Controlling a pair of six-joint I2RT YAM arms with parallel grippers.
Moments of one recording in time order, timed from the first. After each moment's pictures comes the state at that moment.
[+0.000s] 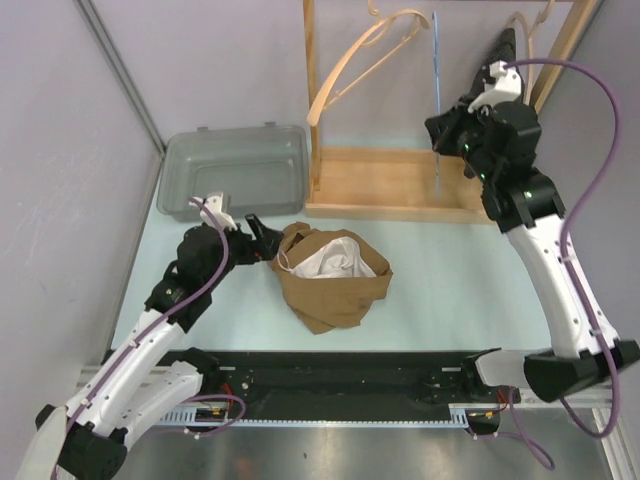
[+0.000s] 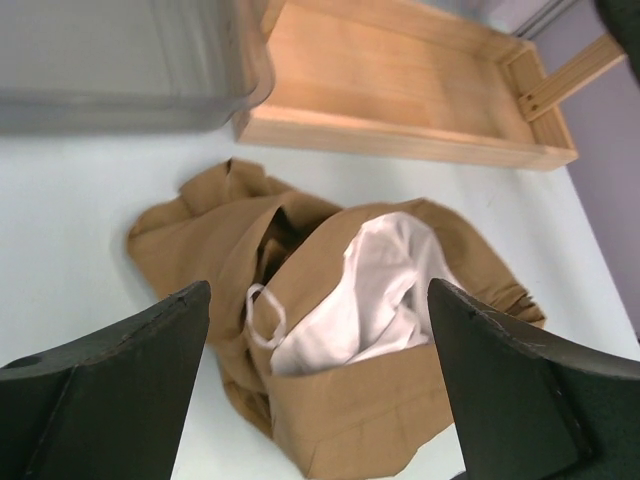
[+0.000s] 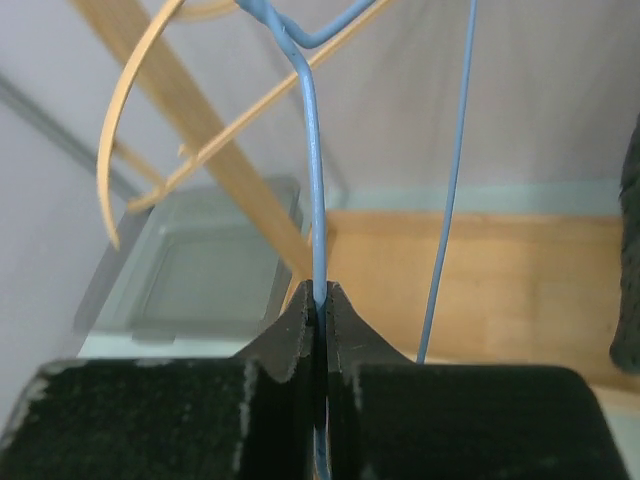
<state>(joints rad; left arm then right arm) -0.45 0.75 0.68 -0.23 -0.05 -0.52 0.33 1.35 1.69 -0.38 0.08 0.36</state>
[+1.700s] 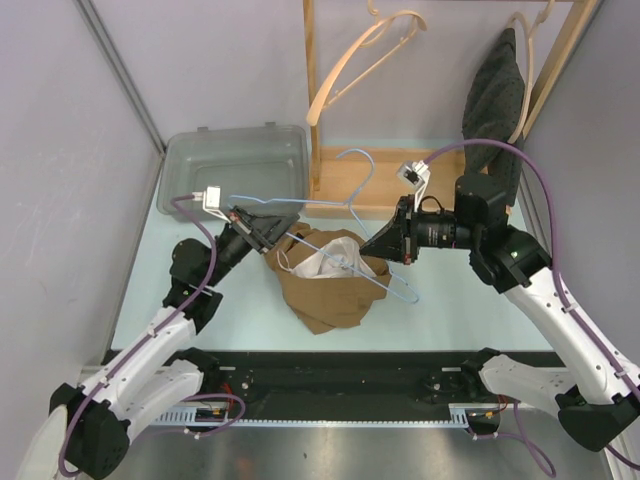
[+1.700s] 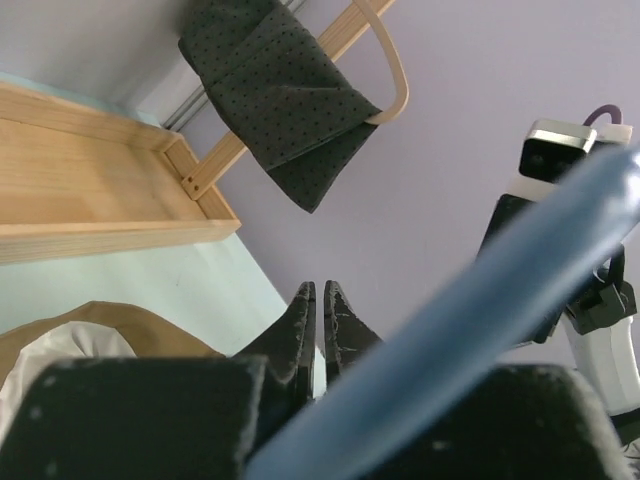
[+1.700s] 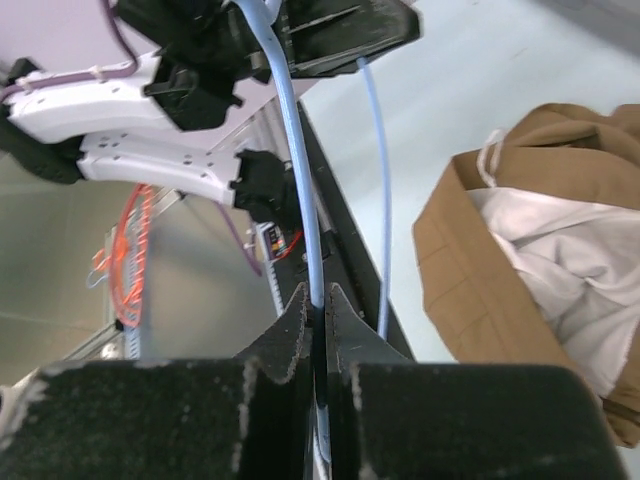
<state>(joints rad) -0.45 0.86 0.53 0.60 0.36 -1.00 0.57 1.03 1.24 -0.49 -0.80 0.36</state>
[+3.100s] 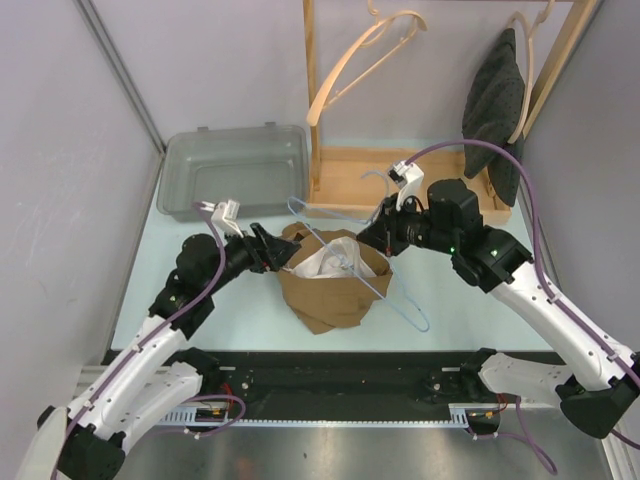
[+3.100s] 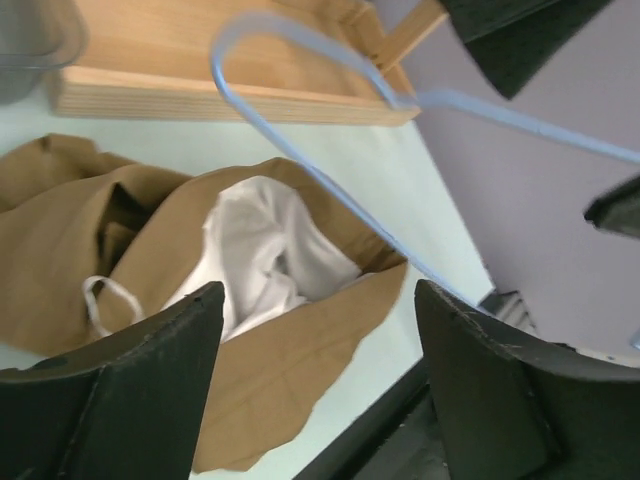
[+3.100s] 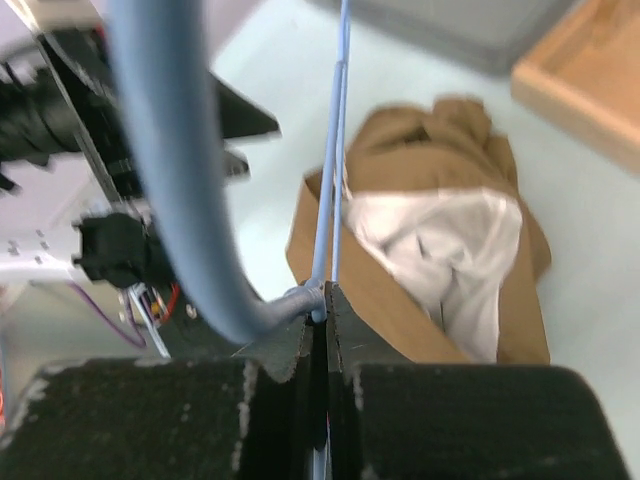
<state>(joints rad) -0.47 0.73 0.59 0.00 0.27 -0.68 0.69 1.09 1.23 -0.47 -0.29 0.33</state>
